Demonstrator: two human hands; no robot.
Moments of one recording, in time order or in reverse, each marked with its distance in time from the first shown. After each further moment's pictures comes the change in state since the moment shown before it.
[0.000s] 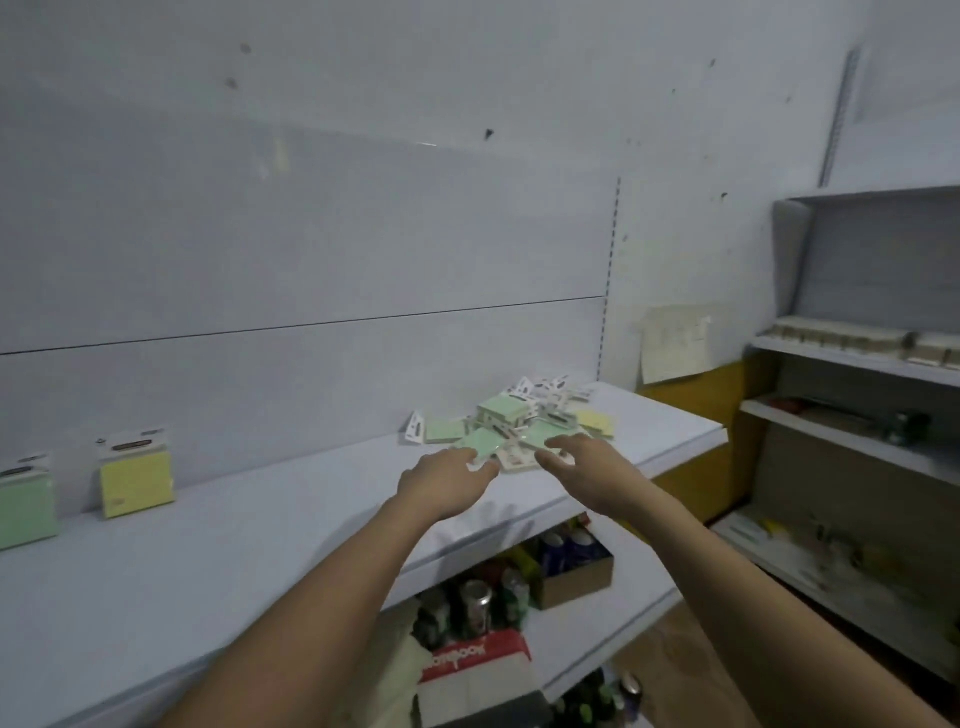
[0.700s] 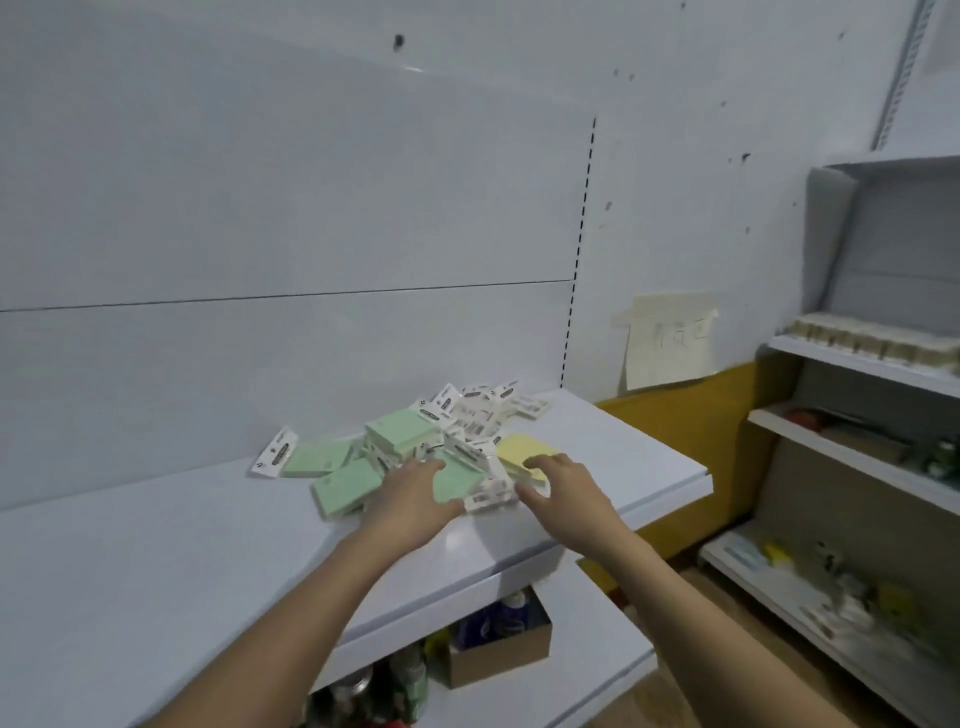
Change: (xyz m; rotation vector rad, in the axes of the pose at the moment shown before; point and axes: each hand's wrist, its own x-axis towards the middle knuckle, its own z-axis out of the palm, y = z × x) left_hand 0.202 0.093 0.111 -0.031 0.088 -0.029; right_hand 0.181 0.197 0.015 0.044 -0.027 -0.034
